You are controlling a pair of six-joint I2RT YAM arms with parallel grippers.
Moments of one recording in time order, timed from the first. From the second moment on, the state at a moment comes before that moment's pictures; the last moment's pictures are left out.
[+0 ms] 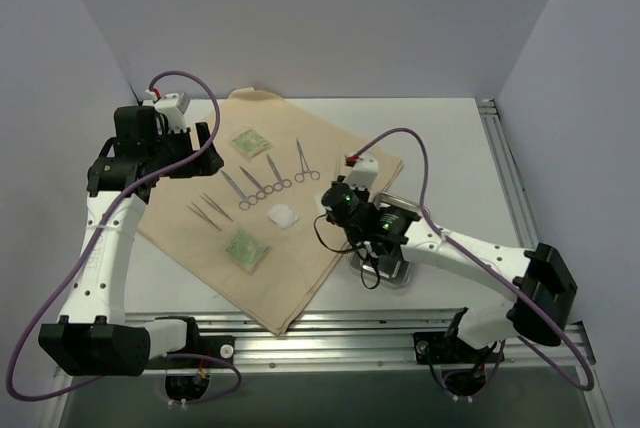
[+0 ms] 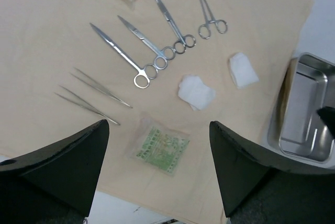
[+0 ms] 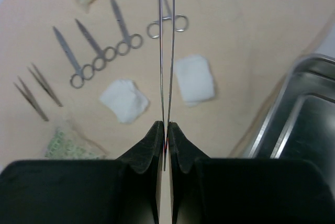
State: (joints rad) left arm -0.04 1.24 1.42 -0.84 0.28 -0.15; right arm 0.99 1.44 1.05 -0.24 0.66 0.75
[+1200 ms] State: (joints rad) left arm 0.17 1.33 1.32 -0.84 0.24 -0.07; right arm 0.80 1.48 0.68 -0.34 0.46 1.09
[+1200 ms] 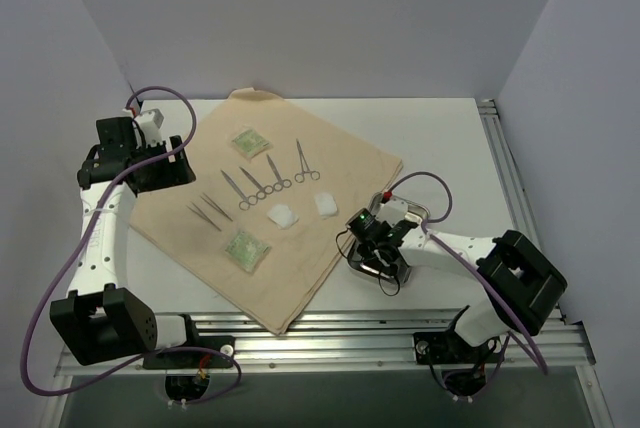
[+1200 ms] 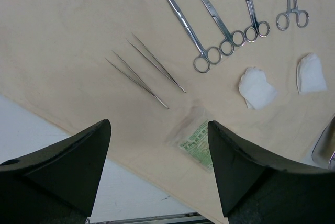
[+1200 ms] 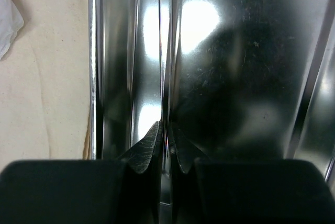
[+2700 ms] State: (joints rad) left arm 0.05 1.77 1.30 -0.85 0.05 -0.16; right arm 0.98 1.27 0.91 -0.54 0.81 1.04
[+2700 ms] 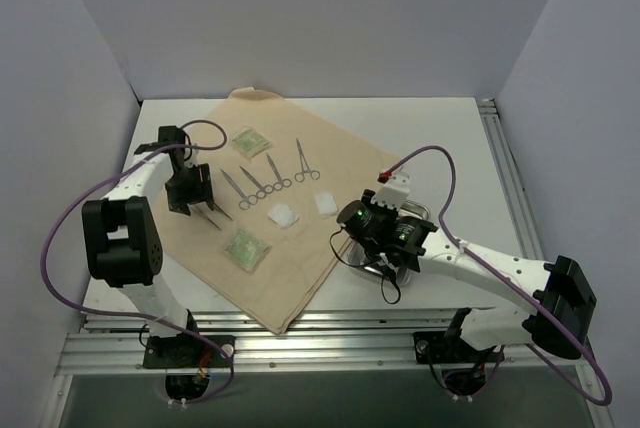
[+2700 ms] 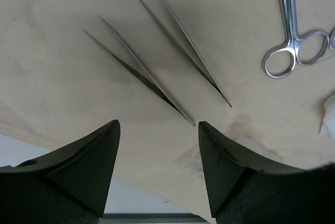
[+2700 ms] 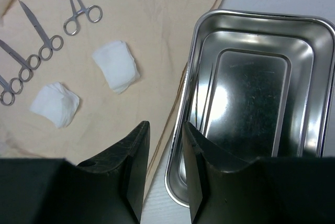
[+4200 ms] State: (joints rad) left arm 0.04 1.89 1.29 -0.76 -0.05 -0.35; right arm 0.97 1.19 0.80 -0.53 0.82 1.04
